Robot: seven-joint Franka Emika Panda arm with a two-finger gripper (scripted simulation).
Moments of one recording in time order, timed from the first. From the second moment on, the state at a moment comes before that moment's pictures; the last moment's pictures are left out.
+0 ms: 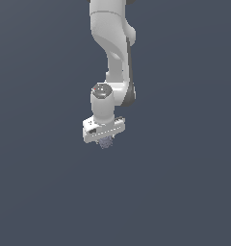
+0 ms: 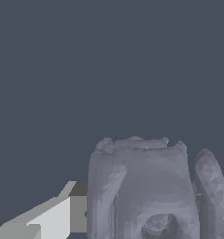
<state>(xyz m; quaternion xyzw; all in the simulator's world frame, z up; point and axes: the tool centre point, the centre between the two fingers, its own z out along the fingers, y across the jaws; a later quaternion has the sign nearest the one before) -0.026 -0.053 0.060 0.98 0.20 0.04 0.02</state>
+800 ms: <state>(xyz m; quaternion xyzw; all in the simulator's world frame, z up) 0.049 -0.029 0.150 0.97 0.13 0.17 0.10</state>
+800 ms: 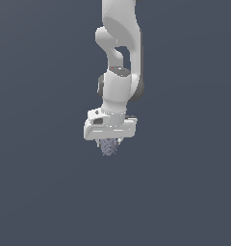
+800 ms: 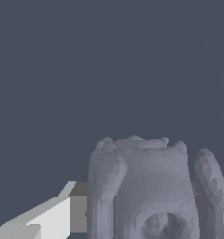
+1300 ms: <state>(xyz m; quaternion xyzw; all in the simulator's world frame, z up) 0.079 -0.015 0.207 0.96 0.09 0.24 0.14</state>
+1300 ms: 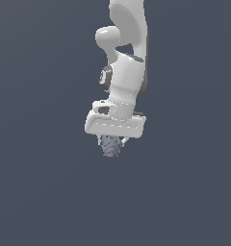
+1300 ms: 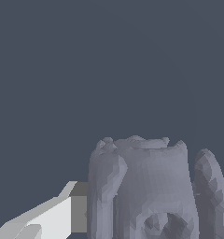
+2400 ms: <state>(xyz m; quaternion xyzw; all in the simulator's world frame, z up) 0.113 0.014 0.328 0.90 0.01 0.38 0.23</state>
